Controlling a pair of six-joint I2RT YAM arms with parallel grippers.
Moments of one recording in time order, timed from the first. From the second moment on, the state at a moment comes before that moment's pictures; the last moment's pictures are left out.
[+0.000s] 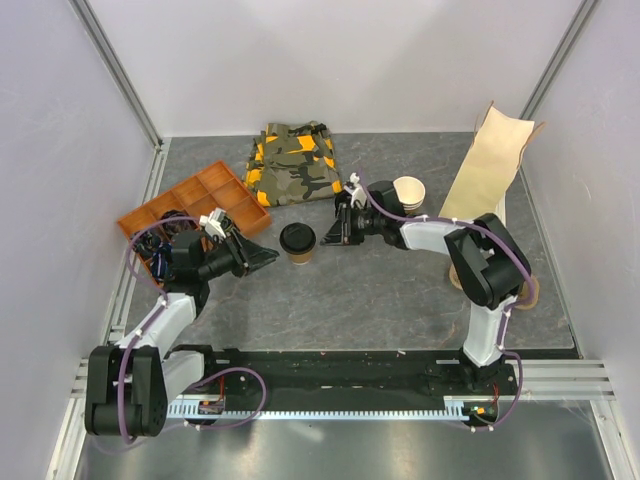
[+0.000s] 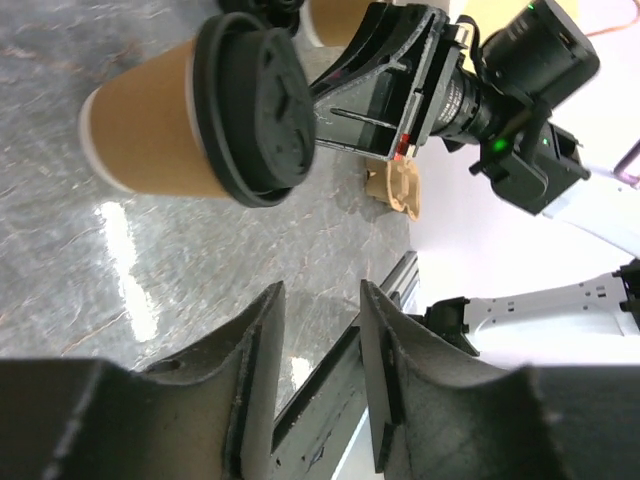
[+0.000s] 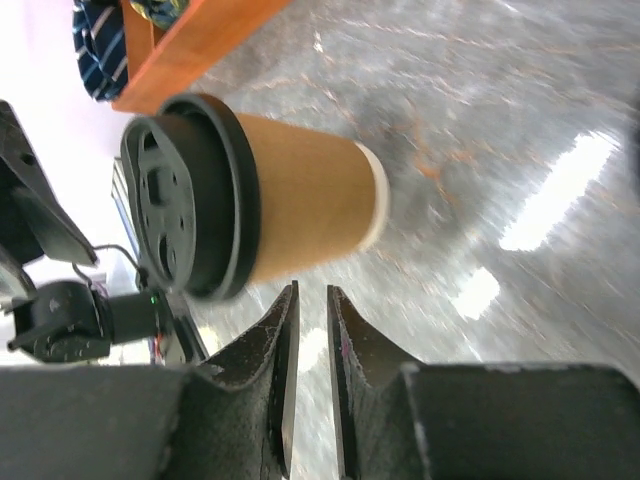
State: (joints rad) left arm -0.02 1.06 0.35 0.32 0.85 -0.88; right arm 0.51 1.92 1.06 0.25 -0.66 0.63
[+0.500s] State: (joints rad) left arm -0.02 1.19 0.52 0.38 0.88 -0.88; right arm 0.52 1.81 1.24 0.22 -0.83 0.78
